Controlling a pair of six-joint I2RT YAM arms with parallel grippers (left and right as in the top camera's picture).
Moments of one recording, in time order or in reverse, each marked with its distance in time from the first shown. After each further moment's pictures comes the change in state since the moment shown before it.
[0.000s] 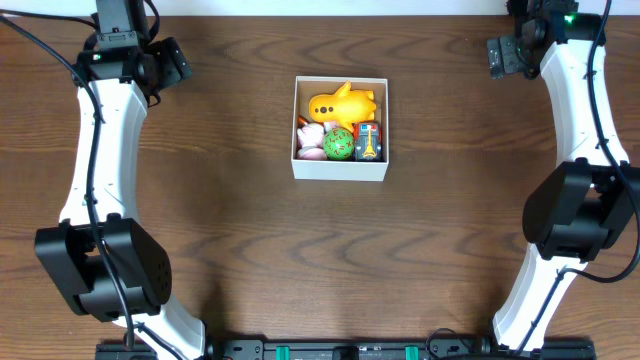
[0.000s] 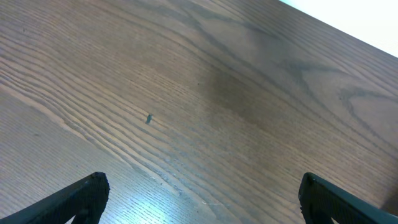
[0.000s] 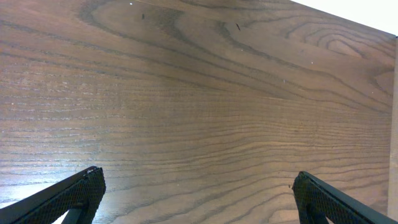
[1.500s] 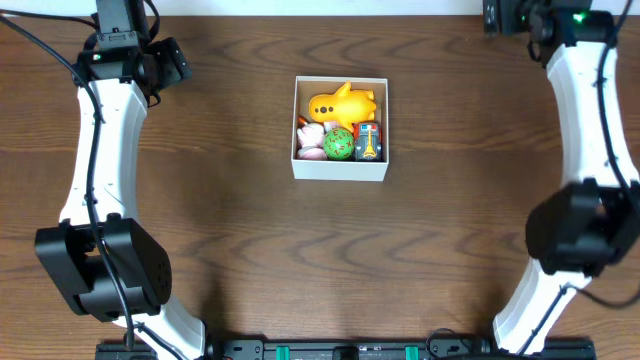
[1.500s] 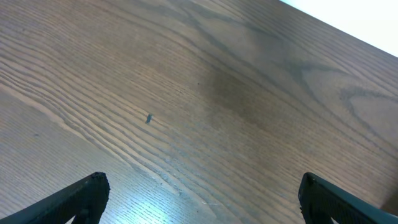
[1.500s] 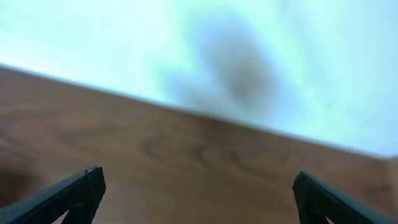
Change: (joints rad) left arm 0.000 0.000 0.000 0.000 0.000 0.000; right arm 0.031 -0.143 -0.006 0.307 -0.237 0.000
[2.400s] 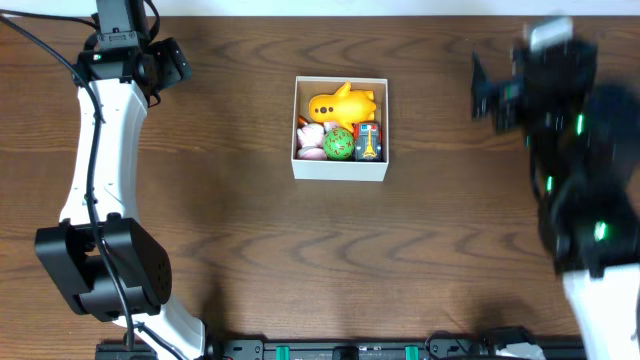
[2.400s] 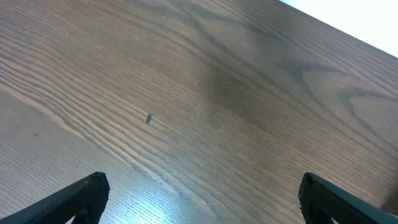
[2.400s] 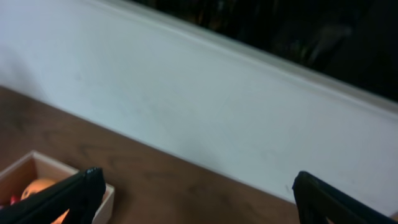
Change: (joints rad) left arm 0.000 0.000 0.000 0.000 0.000 0.000; right arm 0.180 -1.030 -1.004 0.462 -0.040 0.000
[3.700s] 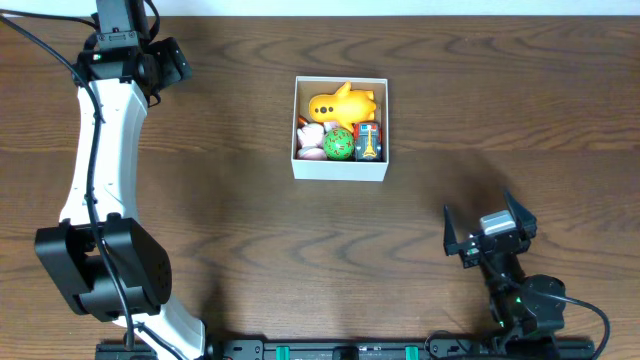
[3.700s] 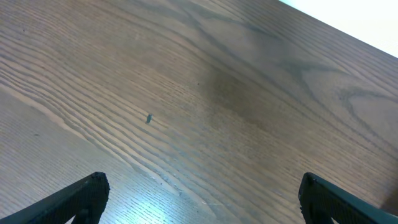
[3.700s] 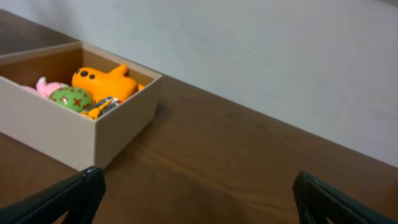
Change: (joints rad) left arm 0.000 0.000 0.000 0.000 0.000 0.000; right arm -0.024 -0.904 -0.995 0.098 -0.069 0.000
